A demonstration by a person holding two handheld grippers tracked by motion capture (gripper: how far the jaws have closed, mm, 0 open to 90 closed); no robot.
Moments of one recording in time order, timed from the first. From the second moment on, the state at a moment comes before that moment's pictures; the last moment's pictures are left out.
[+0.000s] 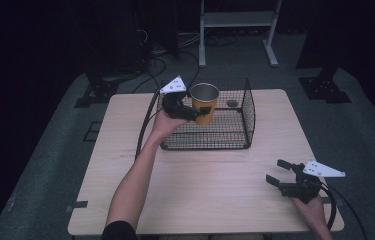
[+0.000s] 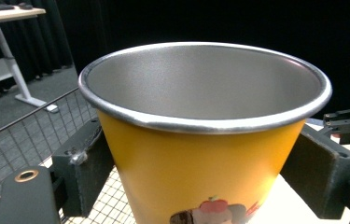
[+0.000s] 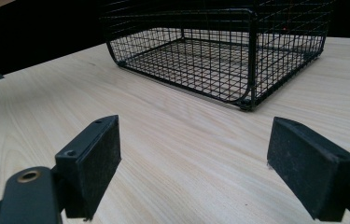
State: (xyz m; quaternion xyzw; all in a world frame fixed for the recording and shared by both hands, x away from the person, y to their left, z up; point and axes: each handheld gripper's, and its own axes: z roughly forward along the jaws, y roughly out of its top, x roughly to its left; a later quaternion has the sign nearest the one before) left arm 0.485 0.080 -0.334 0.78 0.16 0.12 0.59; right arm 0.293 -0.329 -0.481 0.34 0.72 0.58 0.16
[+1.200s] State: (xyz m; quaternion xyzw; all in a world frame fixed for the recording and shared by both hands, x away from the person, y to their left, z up) left arm 0.530 0.049 -0.357 0.81 0.15 0.12 0.56; right arm 0.293 -0.329 -0.481 0.34 0.72 0.58 0.16
